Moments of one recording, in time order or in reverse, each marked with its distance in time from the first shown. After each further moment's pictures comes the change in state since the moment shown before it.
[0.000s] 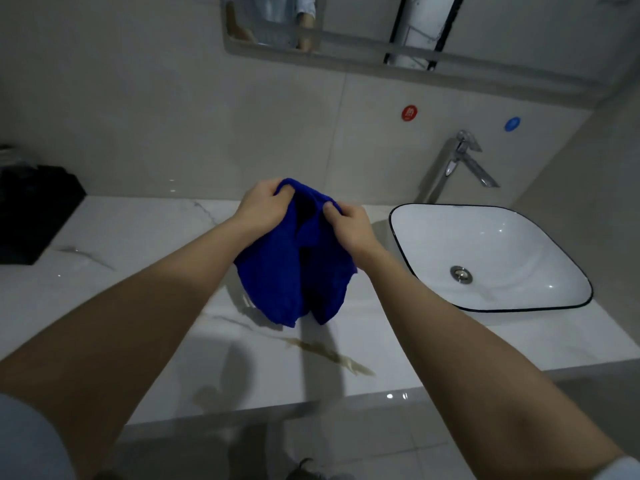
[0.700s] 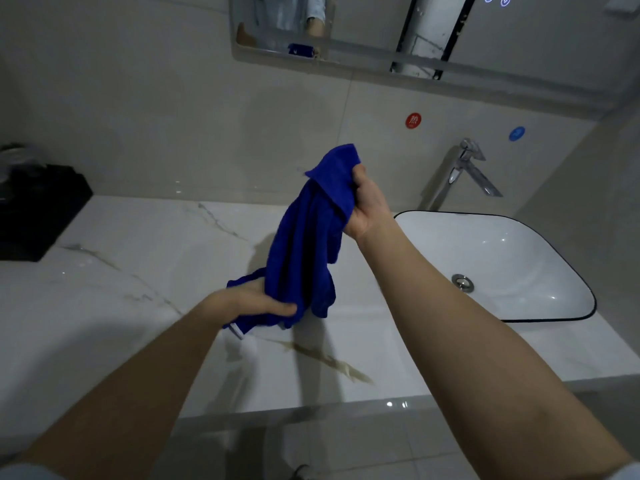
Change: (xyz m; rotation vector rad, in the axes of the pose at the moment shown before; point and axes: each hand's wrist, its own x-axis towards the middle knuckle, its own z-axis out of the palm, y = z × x) left_hand -0.069 -0.061 0.016 -0.182 -0.585 -0.411; right_hand -0.003 -0.065 -0.016 1.175 -0.177 0.335
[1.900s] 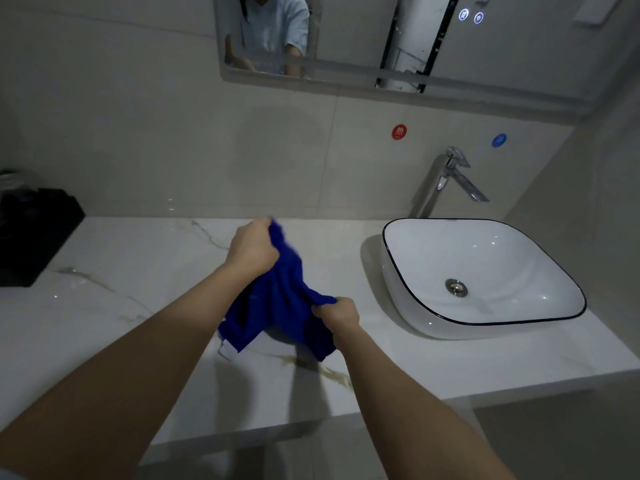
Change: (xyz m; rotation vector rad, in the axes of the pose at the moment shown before) left_hand 0.022 0.064 -0.020 0.509 0.717 0.218; right_hand -0.009 0.097 -0.114 -0.994 0.538 0.148
